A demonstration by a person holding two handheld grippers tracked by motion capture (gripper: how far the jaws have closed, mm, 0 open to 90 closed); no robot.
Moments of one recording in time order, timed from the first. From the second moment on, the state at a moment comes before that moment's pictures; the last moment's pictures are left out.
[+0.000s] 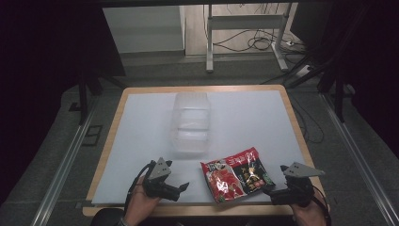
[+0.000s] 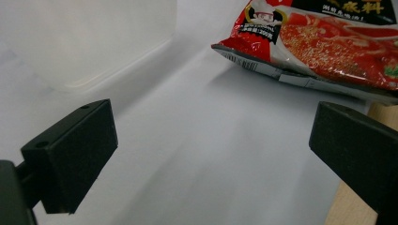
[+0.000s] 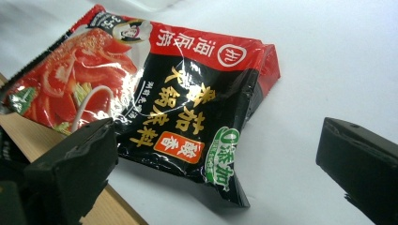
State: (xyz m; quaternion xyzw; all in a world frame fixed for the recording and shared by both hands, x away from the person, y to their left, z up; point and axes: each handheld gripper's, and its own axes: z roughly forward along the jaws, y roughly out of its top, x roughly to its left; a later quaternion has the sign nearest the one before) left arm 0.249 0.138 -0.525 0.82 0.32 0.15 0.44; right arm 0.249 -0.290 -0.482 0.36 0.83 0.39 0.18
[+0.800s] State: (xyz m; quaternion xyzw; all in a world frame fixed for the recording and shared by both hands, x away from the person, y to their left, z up) left arm 0.246 0.125 -0.521 0.84 0.31 0.13 0.42; right arm 0.250 -0.292 -0.483 0.38 0.82 0.40 0.17
